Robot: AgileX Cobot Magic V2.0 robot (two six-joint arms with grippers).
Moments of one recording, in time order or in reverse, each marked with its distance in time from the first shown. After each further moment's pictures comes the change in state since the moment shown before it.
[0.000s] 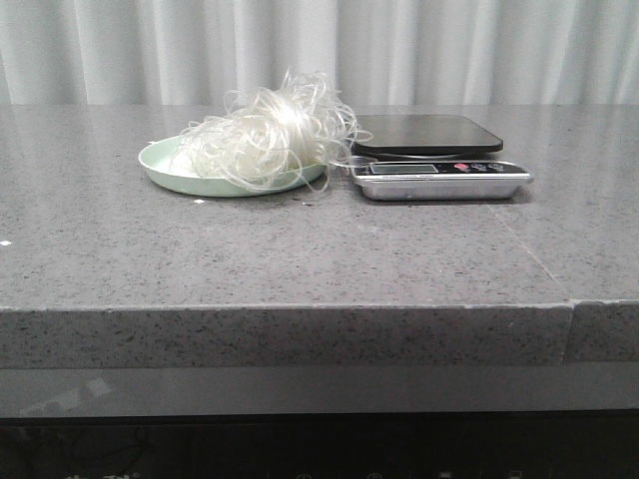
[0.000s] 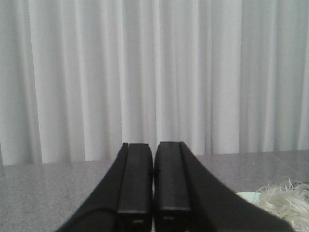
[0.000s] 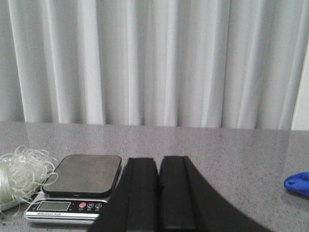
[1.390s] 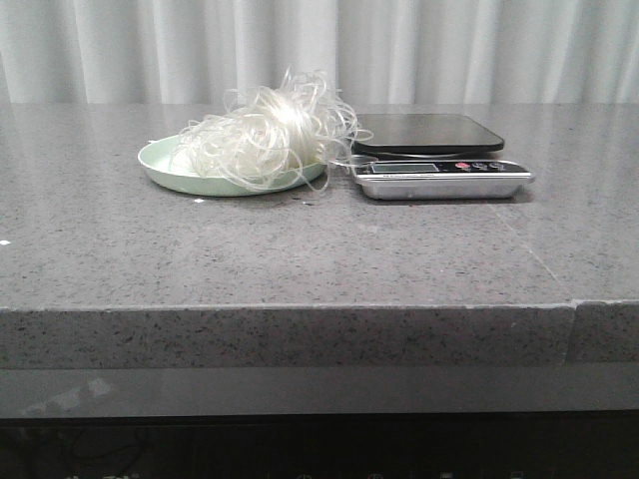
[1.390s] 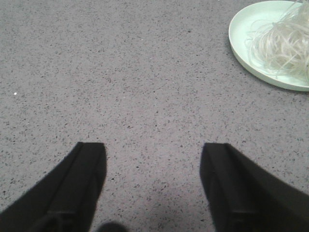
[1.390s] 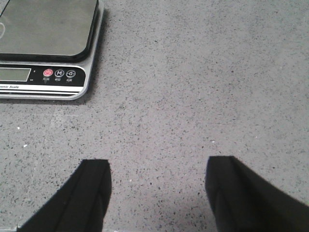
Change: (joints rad) left arm 0.000 0.580 -0.126 -0.020 0.319 0.000; right arm 0.000 0.551 -0.148 0.002 0.260 0.000
